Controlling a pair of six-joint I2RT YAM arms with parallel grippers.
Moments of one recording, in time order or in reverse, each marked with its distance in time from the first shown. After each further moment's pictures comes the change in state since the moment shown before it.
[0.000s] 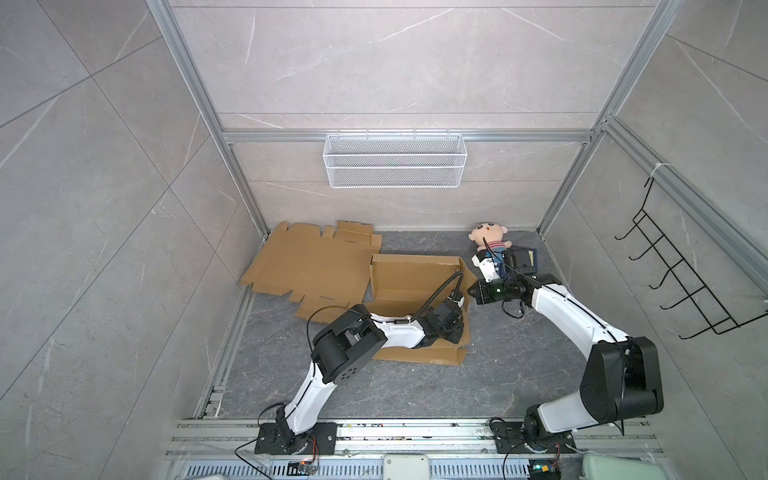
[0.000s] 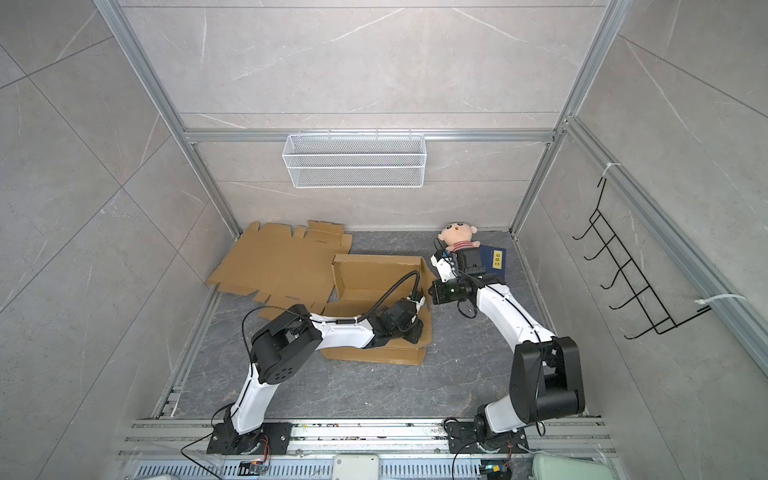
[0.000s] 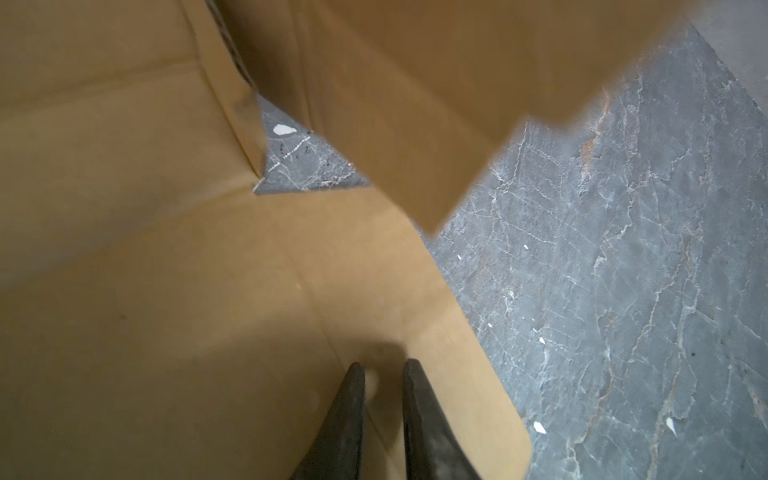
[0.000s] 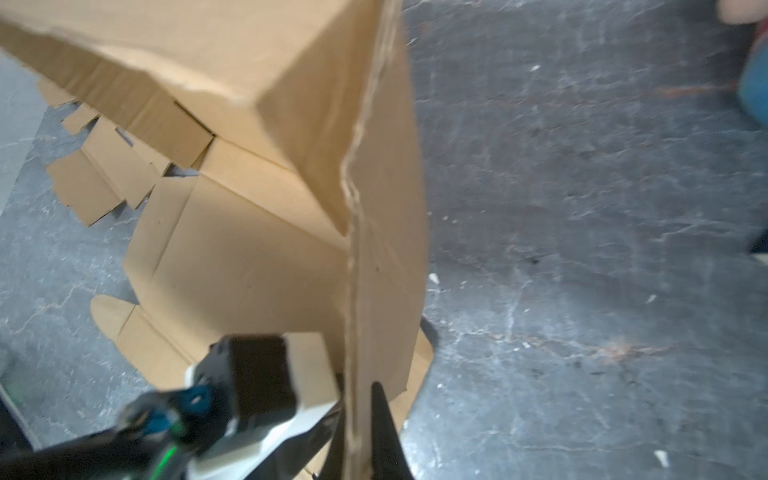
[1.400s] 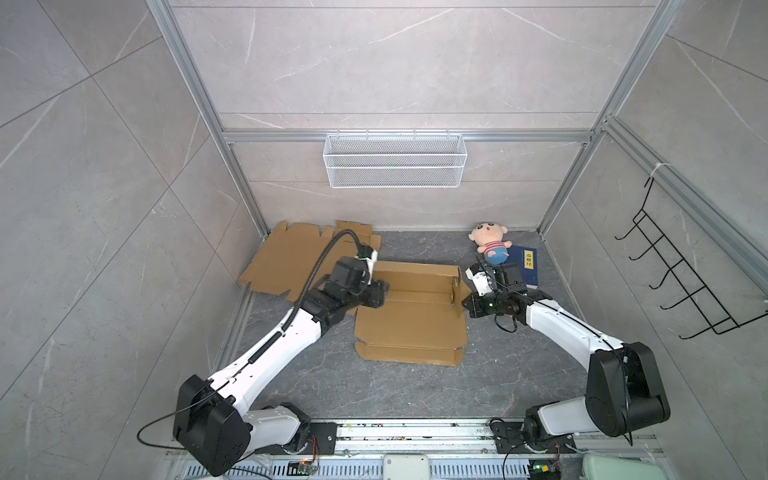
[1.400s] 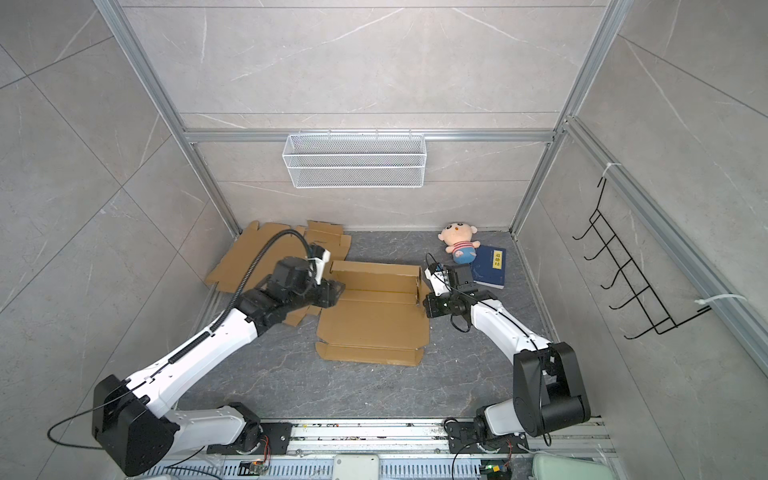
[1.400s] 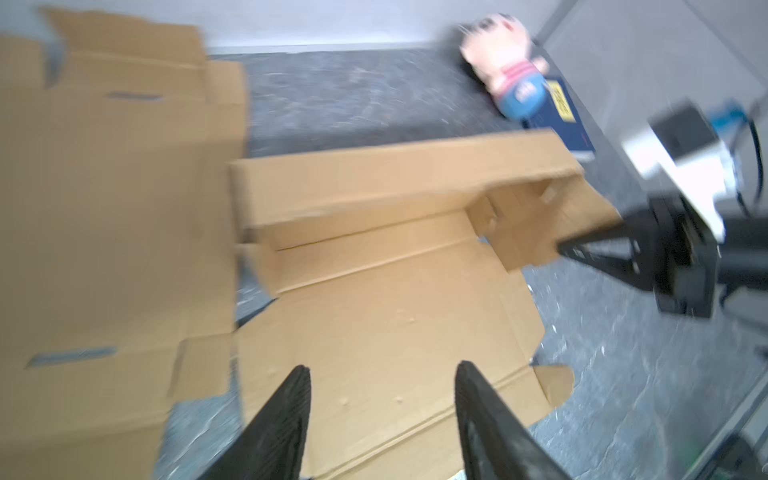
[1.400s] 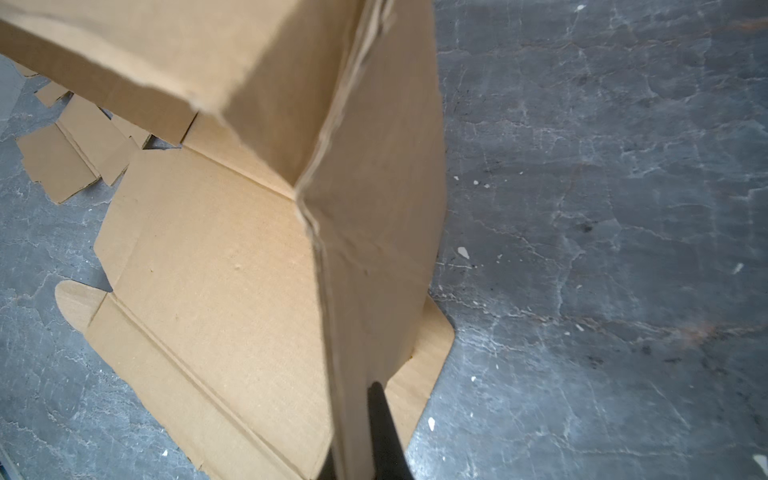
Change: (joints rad) left arm 0.493 -0.888 -0.242 -0.533 0.125 0.135; right arm 0.060 -0.037 -0.169 0.157 0.053 0.058
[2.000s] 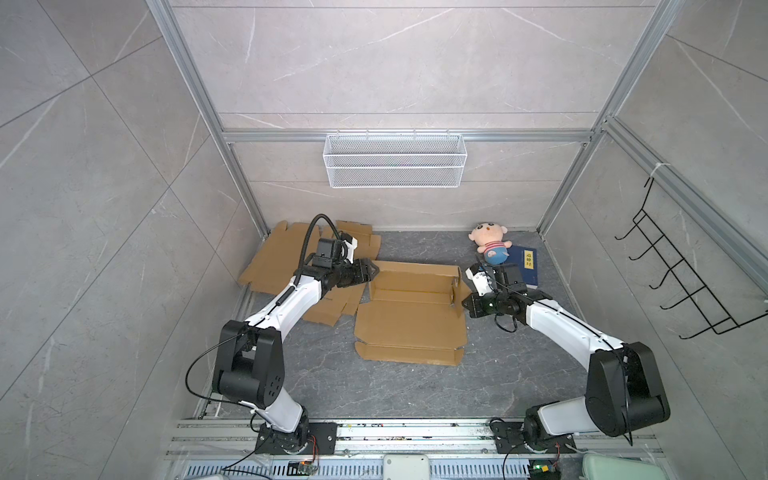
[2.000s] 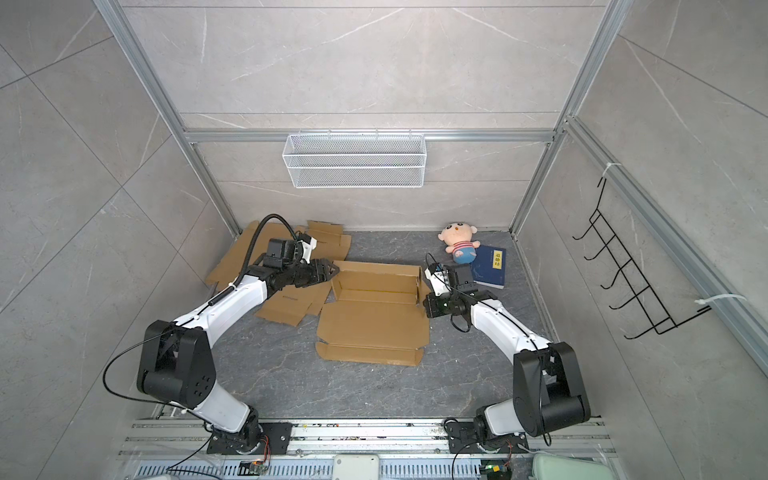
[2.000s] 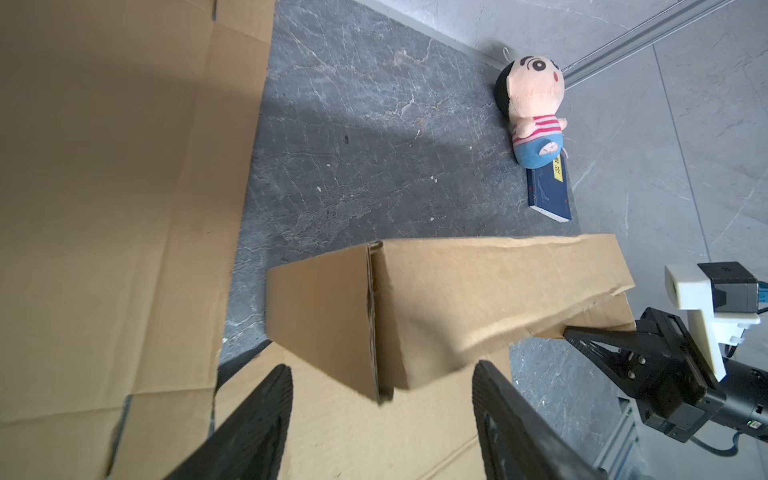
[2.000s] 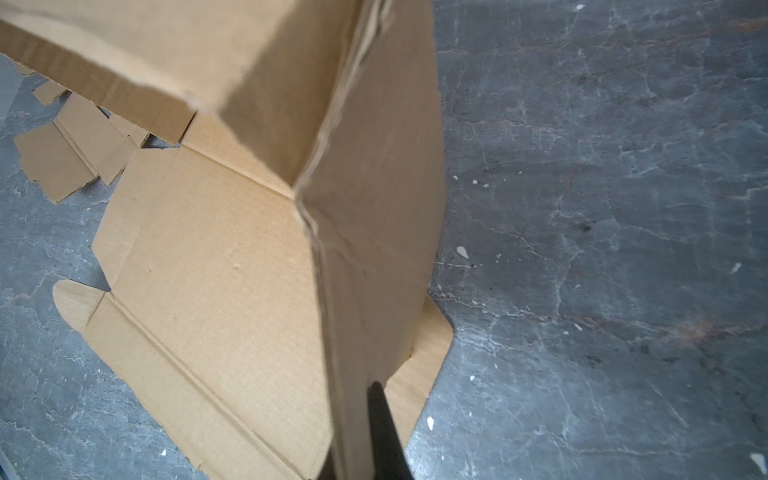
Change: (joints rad) left arm 0.251 0.359 0.099 0.142 0.377 -0.127; right arm 0.000 0.000 0.000 -0.002 0.003 -0.003
